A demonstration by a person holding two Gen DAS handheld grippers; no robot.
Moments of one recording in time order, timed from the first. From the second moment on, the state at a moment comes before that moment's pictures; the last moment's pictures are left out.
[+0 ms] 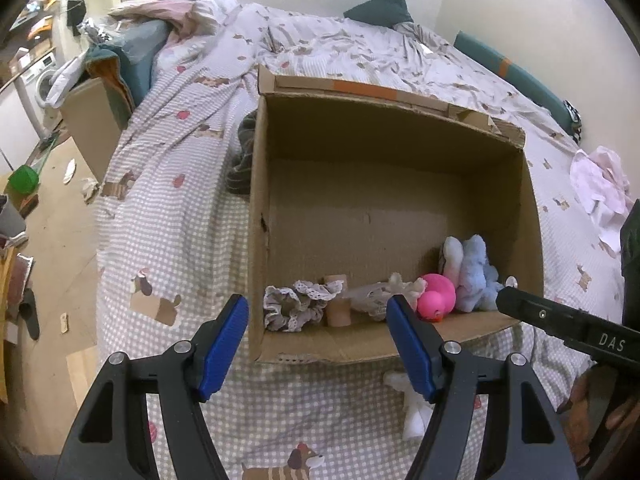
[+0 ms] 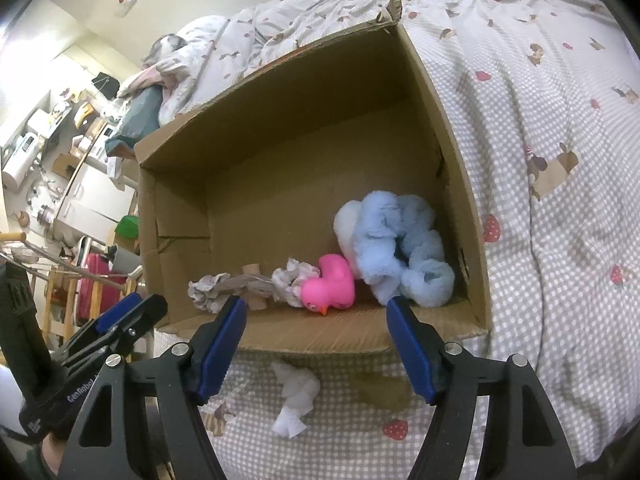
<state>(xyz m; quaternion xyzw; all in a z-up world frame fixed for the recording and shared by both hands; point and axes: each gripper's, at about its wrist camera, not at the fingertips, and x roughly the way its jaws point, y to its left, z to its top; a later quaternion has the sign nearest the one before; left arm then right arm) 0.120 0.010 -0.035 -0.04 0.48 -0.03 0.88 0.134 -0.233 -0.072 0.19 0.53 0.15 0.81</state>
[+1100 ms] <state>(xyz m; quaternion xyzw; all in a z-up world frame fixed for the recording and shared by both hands) 0.058 -0.012 -0.087 -0.05 0.57 -0.07 0.82 0.073 -0.290 -0.087 0.23 0.57 0.07 0.79</state>
